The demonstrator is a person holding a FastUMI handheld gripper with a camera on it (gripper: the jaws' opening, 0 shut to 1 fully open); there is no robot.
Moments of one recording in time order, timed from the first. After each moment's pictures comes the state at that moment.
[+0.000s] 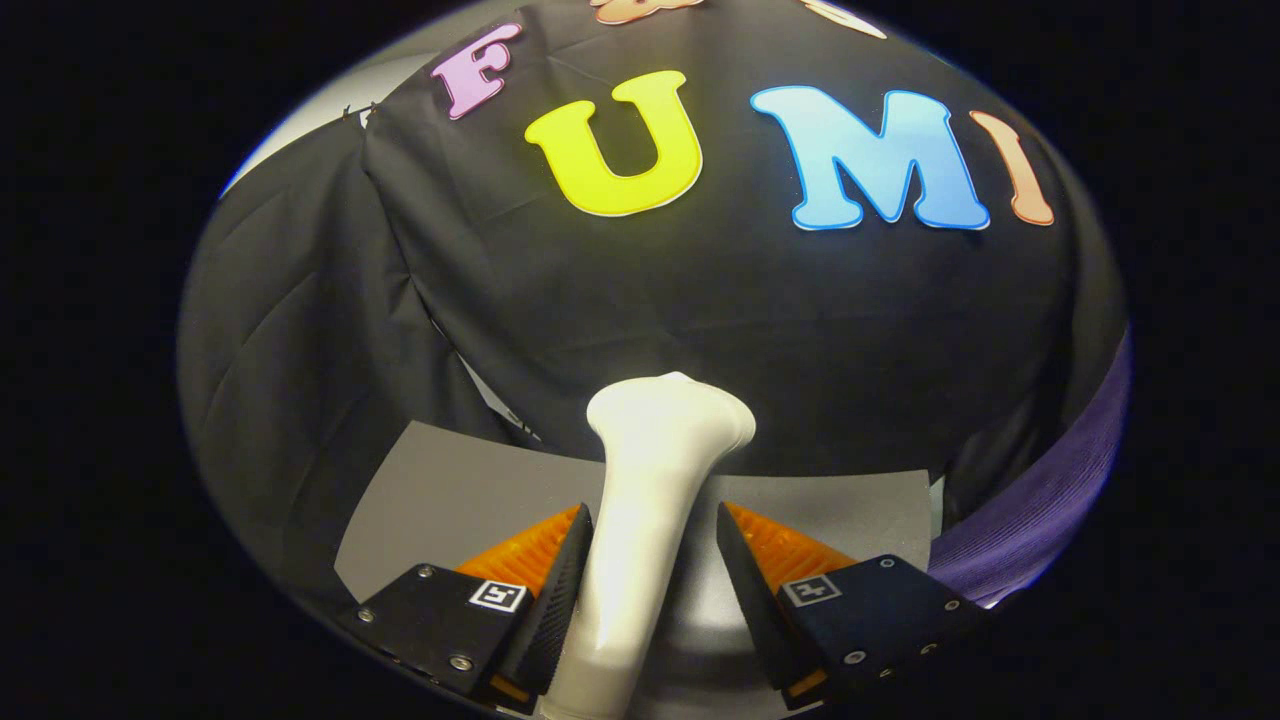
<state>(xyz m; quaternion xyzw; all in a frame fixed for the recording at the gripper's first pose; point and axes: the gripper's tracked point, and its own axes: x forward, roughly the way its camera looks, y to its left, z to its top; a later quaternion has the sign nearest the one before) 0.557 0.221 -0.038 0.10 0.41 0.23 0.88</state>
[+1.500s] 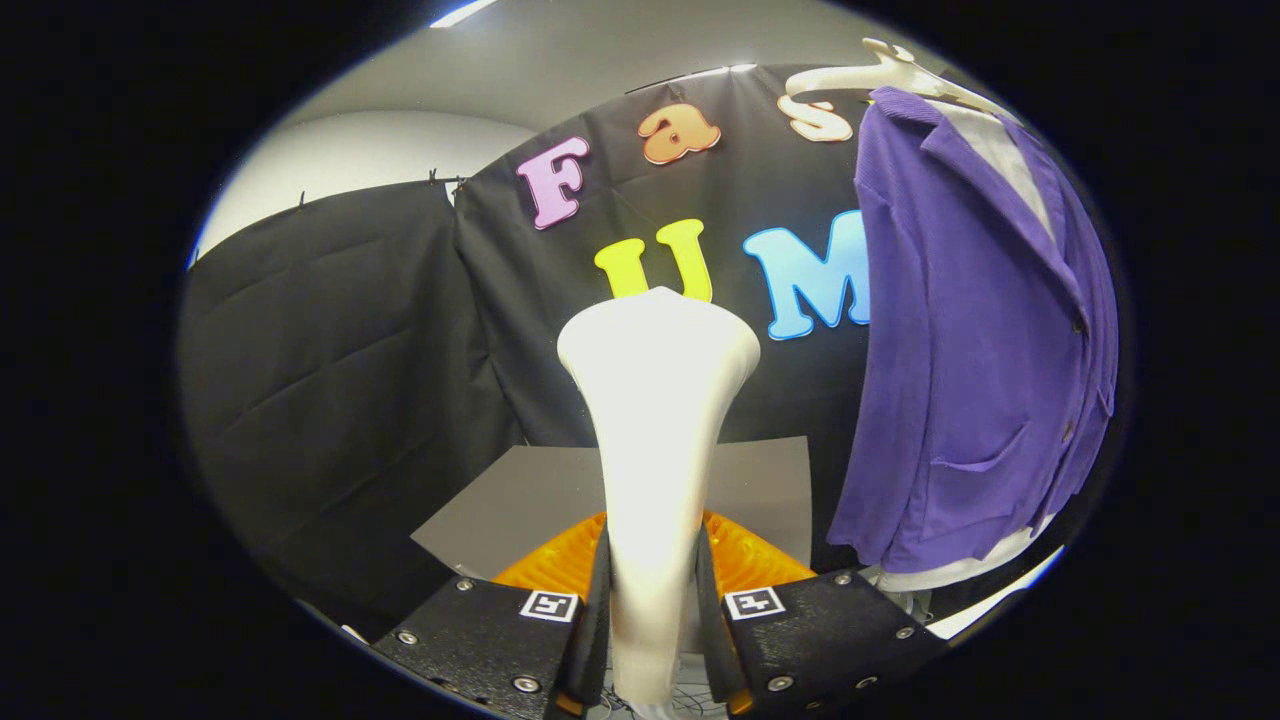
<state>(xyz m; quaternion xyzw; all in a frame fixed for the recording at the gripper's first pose) 0.337 0.114 0.084 0.11 0.21 0.23 0.94</state>
